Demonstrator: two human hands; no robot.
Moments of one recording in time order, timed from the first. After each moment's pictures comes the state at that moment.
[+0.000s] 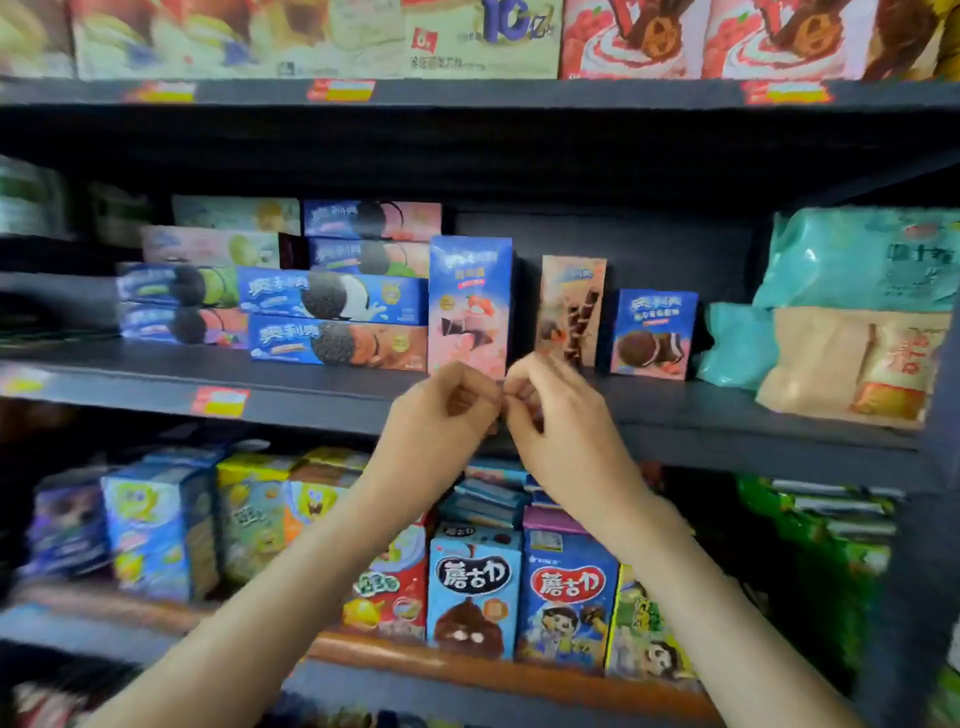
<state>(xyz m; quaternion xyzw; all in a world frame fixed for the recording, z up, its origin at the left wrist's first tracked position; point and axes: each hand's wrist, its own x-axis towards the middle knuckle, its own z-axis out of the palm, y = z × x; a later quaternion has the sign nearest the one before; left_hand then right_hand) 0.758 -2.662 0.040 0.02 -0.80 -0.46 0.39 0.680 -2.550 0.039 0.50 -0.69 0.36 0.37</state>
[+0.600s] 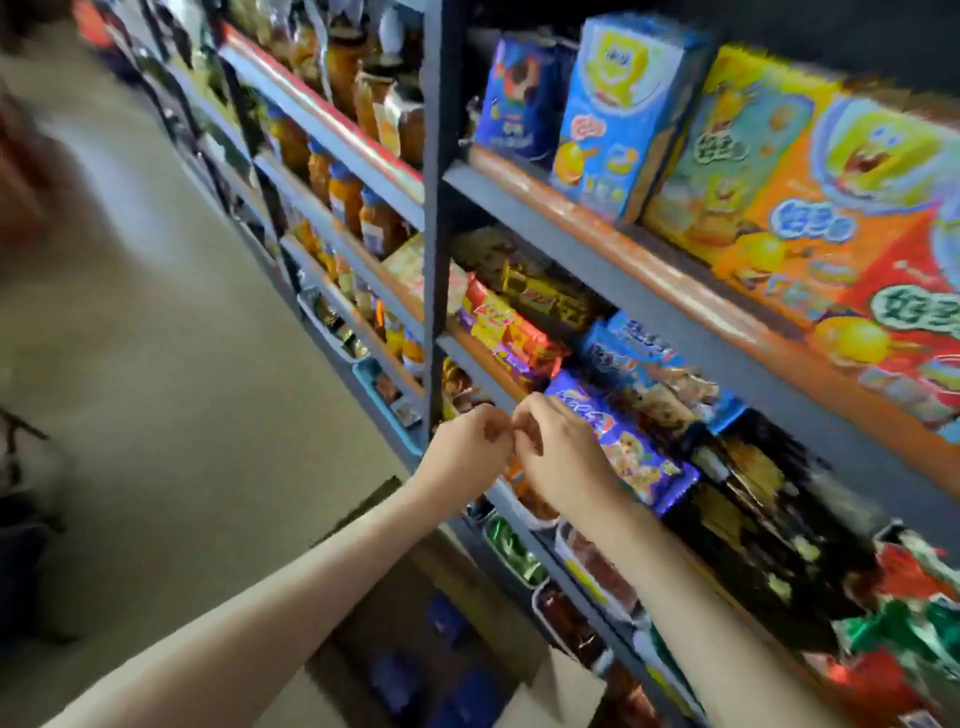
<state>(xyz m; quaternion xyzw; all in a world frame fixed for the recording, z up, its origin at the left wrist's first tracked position) 0.951 -2.794 -0.301 0.53 -0.70 -0.44 0.19 0.834 -2.751 -0.300 0.65 -0.69 0.28 -0.12</state>
